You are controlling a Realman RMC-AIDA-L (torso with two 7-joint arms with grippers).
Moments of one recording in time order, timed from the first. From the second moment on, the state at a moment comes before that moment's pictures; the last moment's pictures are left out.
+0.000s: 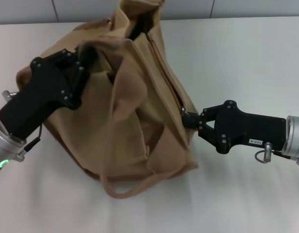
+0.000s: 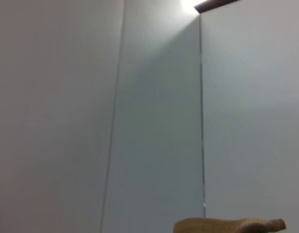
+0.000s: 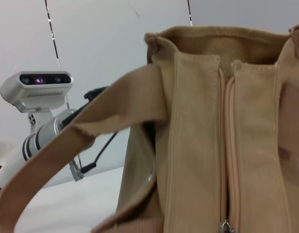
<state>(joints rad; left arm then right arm) -0.41 -2.08 1.15 0.14 0.91 1.77 -0.61 0.50 2.08 -0.86 -0.36 -1.73 -1.55 0.98</state>
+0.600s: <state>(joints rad) -0.39 -2.08 1.04 0.12 0.89 1.78 -0.67 0.49 2.07 -0.86 -0.36 -1.78 -1.55 0.99</state>
